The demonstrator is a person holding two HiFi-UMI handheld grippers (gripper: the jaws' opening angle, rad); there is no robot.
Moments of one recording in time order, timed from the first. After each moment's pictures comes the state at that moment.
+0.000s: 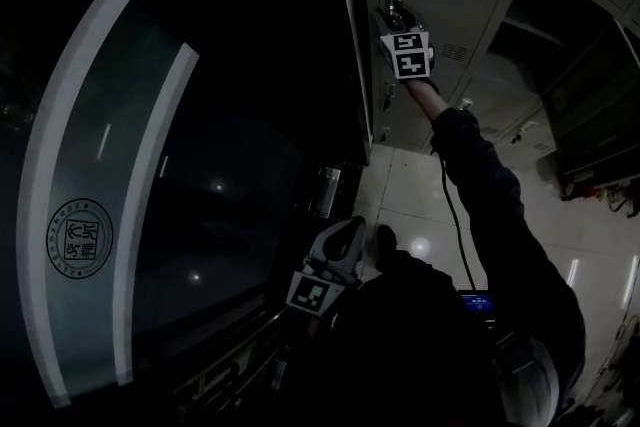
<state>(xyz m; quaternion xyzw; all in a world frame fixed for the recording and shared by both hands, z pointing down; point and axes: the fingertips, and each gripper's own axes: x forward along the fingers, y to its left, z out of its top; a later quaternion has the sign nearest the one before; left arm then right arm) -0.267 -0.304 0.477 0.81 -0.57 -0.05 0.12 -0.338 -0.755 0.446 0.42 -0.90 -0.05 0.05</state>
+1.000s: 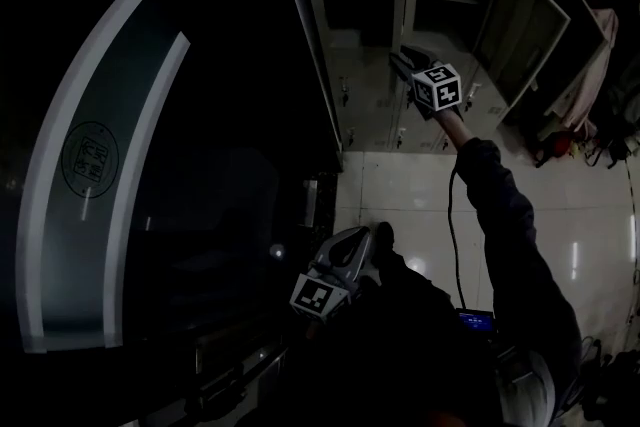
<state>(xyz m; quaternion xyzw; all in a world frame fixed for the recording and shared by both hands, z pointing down) -0.167 -0.127 0.473 0.88 -0.45 -0.05 0.10 -0.133 -0.550 0.459 0.37 -0.93 0.00 0.07</state>
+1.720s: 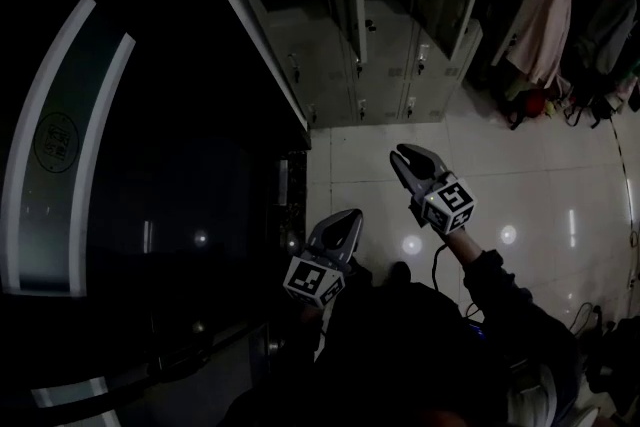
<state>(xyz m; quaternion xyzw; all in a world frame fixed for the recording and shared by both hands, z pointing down) -0.010 -0.076 0.486 0.89 -0.43 -0.03 0.13 0.057 -0.204 0.507 0.35 -0.93 0.09 -0.02</state>
